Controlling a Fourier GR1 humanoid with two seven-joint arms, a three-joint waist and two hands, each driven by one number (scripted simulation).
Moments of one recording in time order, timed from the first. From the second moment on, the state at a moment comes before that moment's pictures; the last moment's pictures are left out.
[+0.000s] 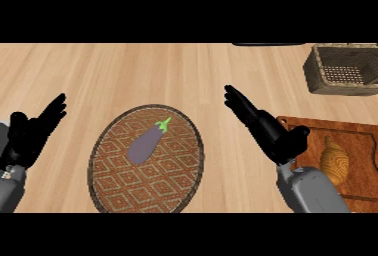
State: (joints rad) left arm -0.18 0.62 -0.17 -1.29 0.26 0.07 0.12; right arm -0.30 -0.18 0.31 -1.52 -0.22 0.11 0.09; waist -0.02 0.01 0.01
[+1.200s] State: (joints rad) left arm -0.24 0.55 -0.18 -1.49 0.14 0.16 -0.03; right arm -0.52 -0.39 0.26 -1.29 0.46 -0.33 0.50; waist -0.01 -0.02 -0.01
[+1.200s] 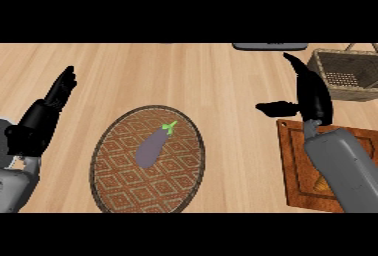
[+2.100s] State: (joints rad) left arm -0.20 0.54 -0.17 -1.51 0.12 0.16 -0.04; right arm -0.79 -0.67 0.31 -1.30 0.12 0.64 0.96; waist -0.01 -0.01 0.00
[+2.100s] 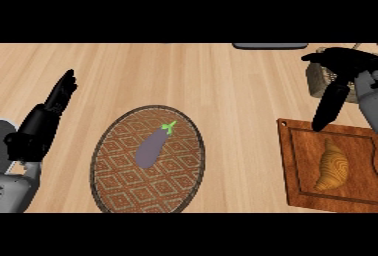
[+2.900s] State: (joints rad) left arm -0.19 0.51 -0.14 -1.54 0.09 0.13 -0.03; right arm -0.60 -0.74 0.35 -1.34 0.07 0.73 0.97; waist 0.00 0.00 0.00
